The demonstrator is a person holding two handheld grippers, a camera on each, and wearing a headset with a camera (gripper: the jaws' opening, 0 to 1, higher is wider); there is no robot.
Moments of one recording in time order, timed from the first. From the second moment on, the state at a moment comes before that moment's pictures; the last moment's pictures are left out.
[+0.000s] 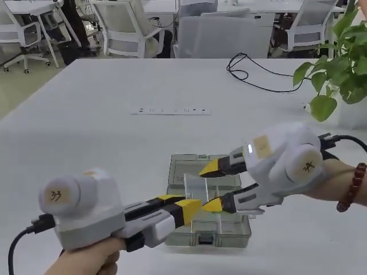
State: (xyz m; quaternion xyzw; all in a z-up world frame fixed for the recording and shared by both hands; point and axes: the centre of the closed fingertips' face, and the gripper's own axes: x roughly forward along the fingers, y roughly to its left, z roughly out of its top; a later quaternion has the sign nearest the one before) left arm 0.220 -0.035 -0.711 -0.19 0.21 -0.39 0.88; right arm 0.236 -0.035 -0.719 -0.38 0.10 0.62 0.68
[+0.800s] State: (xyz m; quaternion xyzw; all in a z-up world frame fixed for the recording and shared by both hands) left arm 0.225 -0.031 -0.719 -0.24 0.27 -0.37 0.86; right arm 0.238 -0.035 -0.721 -0.38 0.10 0.60 0.70
